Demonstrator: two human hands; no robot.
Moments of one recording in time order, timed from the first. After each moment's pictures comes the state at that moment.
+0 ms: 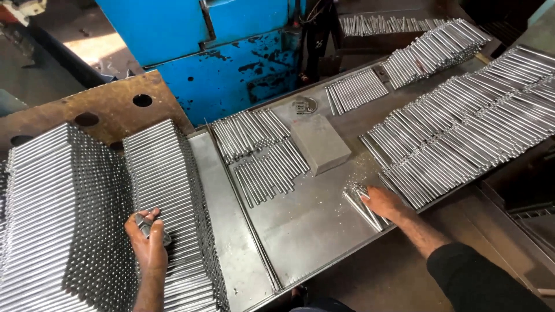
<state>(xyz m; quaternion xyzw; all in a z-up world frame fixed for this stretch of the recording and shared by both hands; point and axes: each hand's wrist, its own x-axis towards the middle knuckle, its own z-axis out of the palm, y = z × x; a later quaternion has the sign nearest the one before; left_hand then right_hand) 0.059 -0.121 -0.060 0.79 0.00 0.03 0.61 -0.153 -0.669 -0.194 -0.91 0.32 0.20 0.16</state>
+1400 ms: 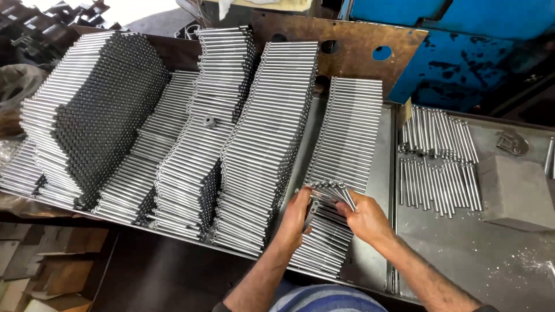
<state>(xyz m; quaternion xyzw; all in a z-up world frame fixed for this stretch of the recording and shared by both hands) -0.019 -0.015 -0.037 0.56 0.27 -0.20 0.76 -0.001 -0.198 -0.045 -0.90 0.02 0.11 0.41</state>
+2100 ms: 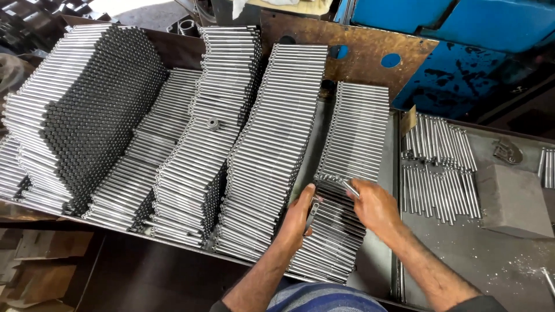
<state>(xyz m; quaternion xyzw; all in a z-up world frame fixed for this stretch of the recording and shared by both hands) -0.003 0.019 -0.022 0.54 0.21 -0.25 0.77 0.036 -0.186 -0.035 -0.97 -0.03 0.10 0.24</state>
